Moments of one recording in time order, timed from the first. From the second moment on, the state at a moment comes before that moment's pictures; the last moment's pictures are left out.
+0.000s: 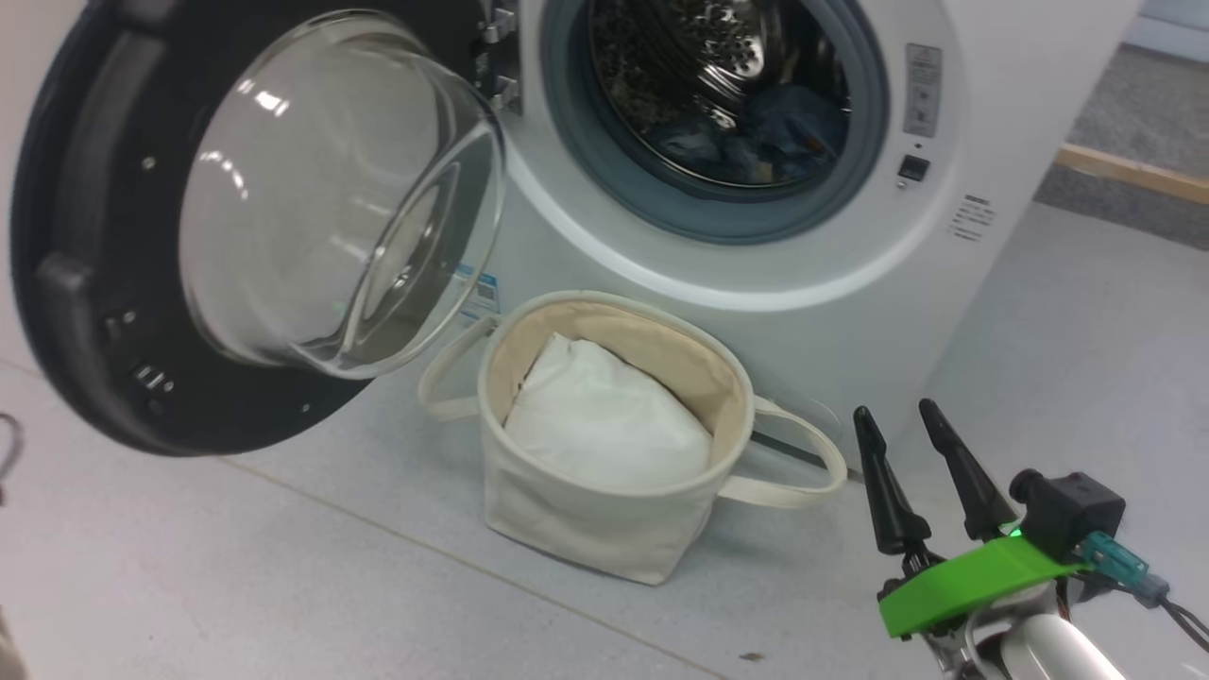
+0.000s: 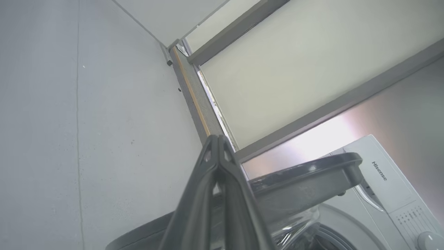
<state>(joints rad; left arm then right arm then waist) -0.72 0.28 0.53 0.82 -0.77 -0.07 0.07 -0.13 -0.25 0.35 0.17 0.52 0.13 -0.26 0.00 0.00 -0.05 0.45</state>
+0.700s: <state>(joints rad) -0.91 0.45 0.60 1.20 -0.90 -0.11 0.33 -0.16 -0.31 0.36 0.15 0.51 0.13 -0.26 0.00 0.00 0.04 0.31</state>
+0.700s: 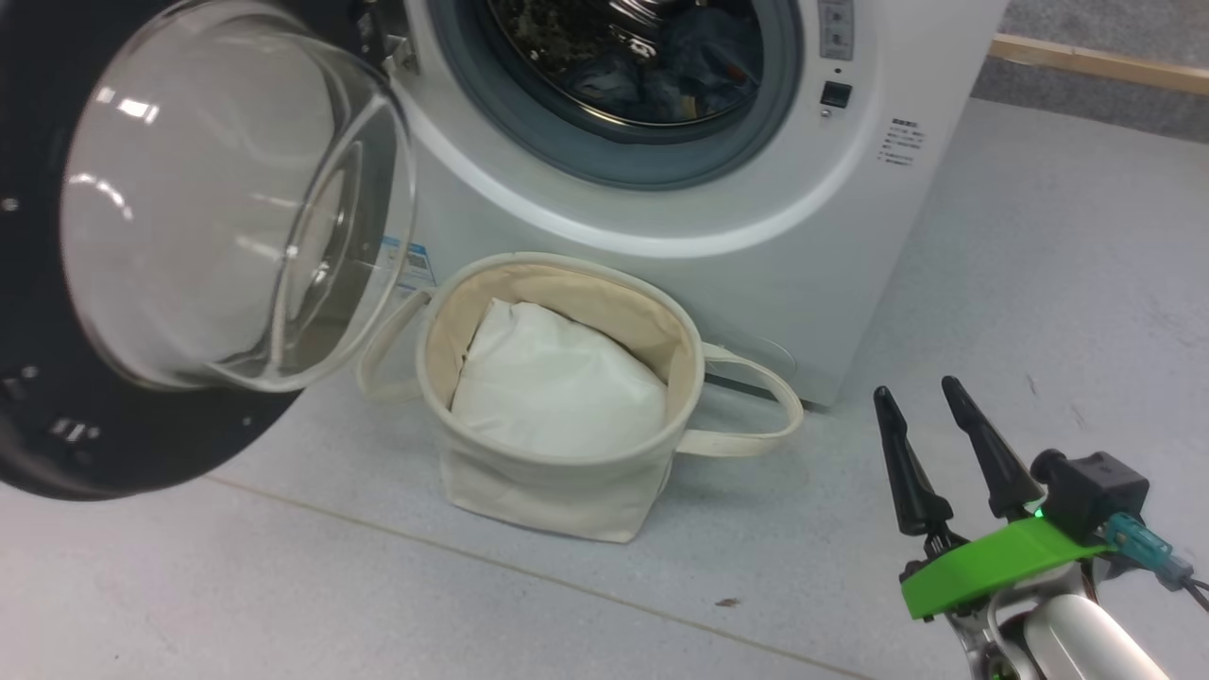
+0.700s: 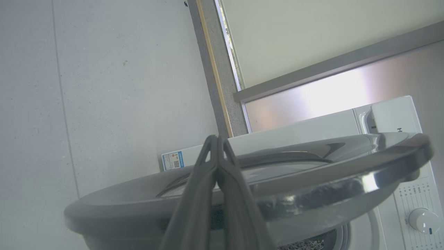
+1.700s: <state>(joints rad) -0.60 0.15 0.21 0.56 -1.04 -0.12 0.96 -0.14 -0.23 0.32 0.15 0.49 0.13 -0.26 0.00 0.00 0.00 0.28</state>
